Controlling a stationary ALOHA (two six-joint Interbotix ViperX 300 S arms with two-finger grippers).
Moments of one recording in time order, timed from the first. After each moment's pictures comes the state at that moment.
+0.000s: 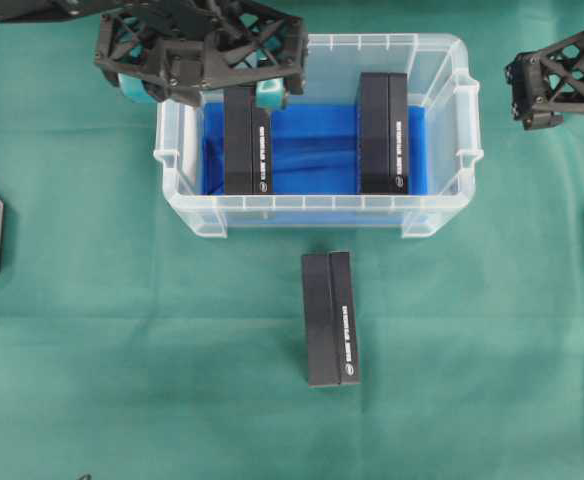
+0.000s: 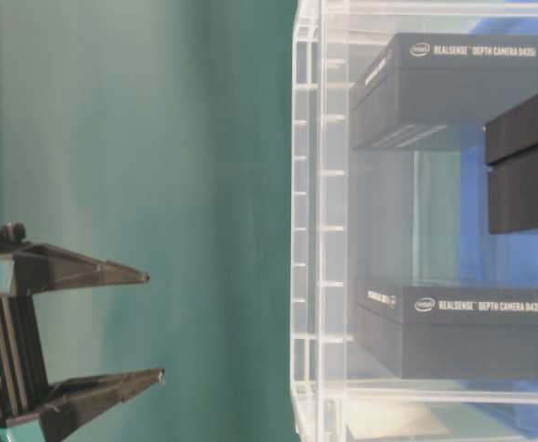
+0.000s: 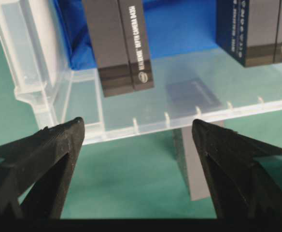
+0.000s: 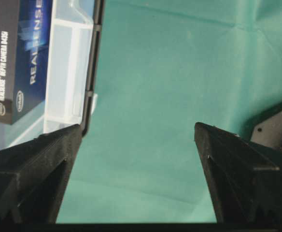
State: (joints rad) left arm 0.18 0.08 -0.27 0.05 1.53 -1.29; right arm -0.24 -0.48 0.43 -0.17 1.39 1.34
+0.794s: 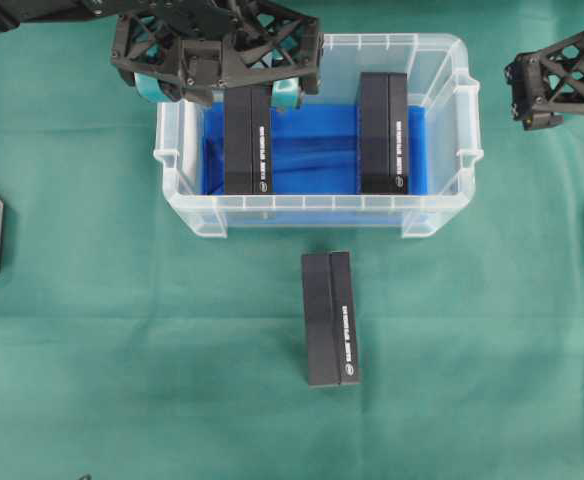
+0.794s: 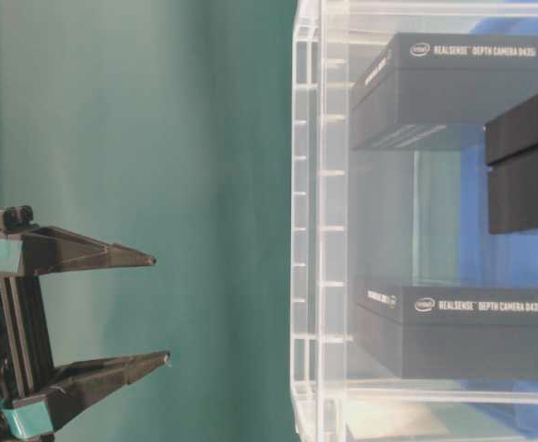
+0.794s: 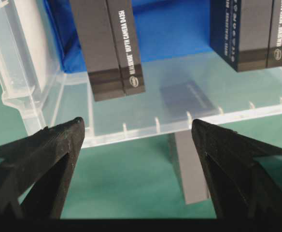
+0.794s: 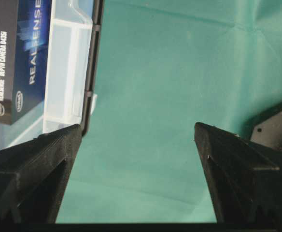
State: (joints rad) left arm 0.18 0.11 -0.31 0.04 1.54 -1.29; right arm -0.24 -0.48 0.43 -0.17 1.39 1.34
